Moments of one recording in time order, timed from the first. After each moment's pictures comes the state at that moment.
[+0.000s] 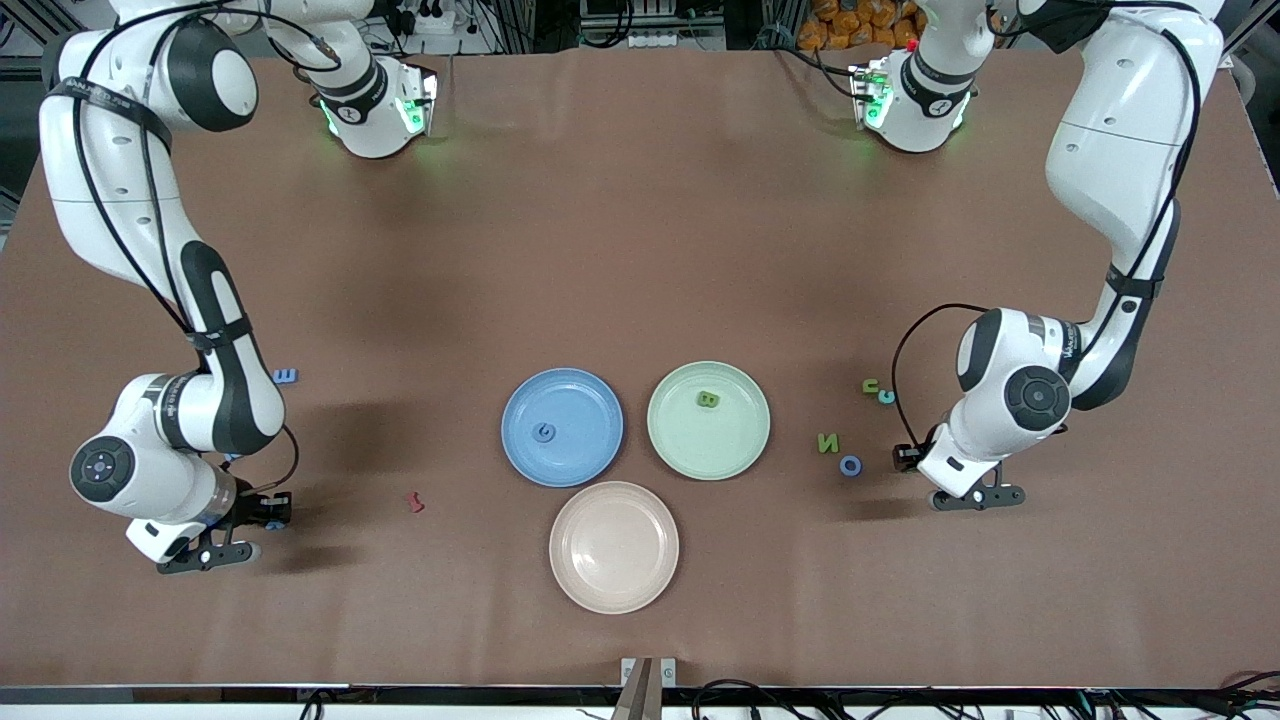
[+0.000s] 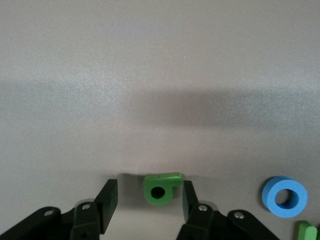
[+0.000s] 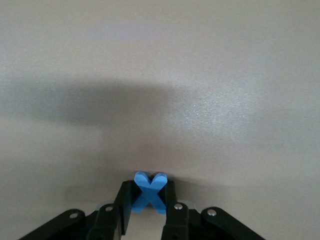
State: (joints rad) left arm 0.03 0.71 -0.21 -1.70 0.24 2.43 -0.36; right arm -0.14 0.94 0.07 -1.29 -0.10 2.30 -0.19
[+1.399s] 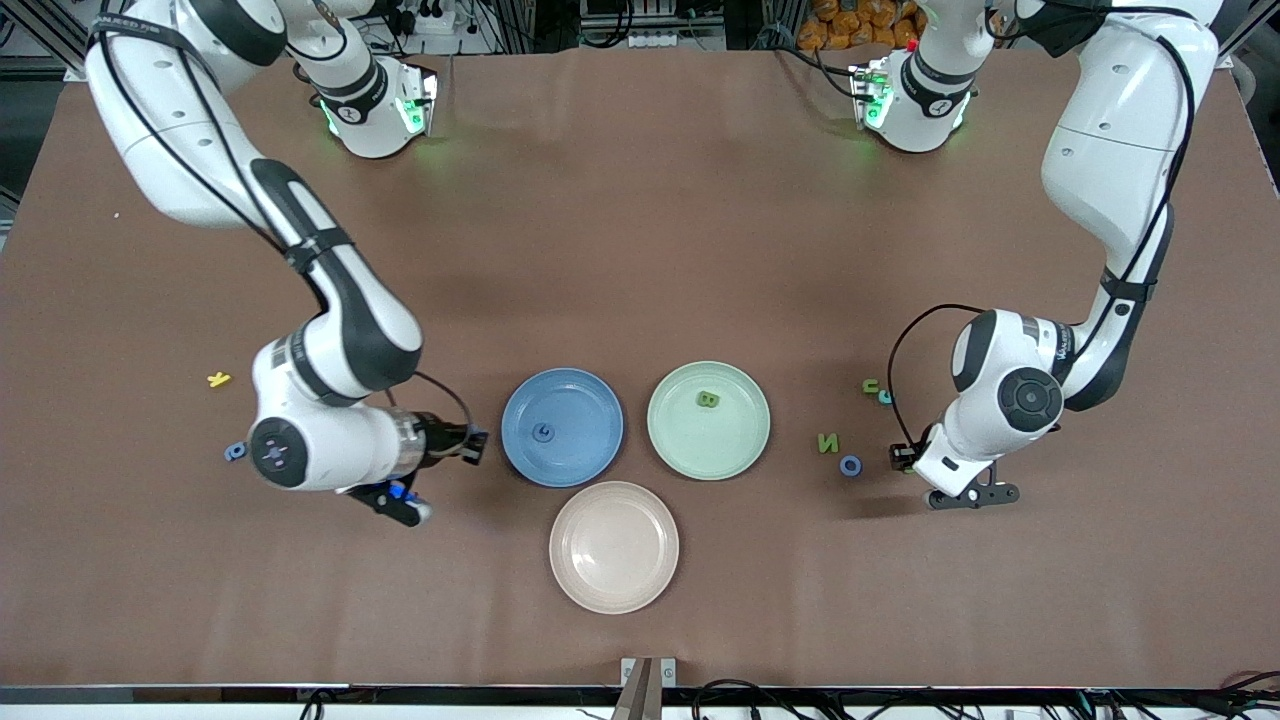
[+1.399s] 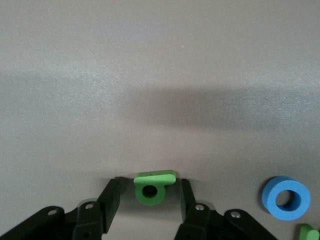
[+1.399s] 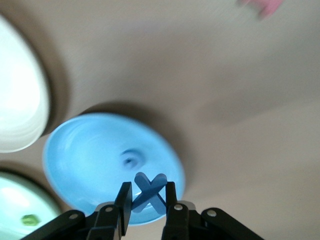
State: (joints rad) left arm 0.03 0.73 -0.21 -1.70 0.24 2.43 -0.38; right arm -0.02 0.85 0.49 -1.27 -0.02 1.91 0.79
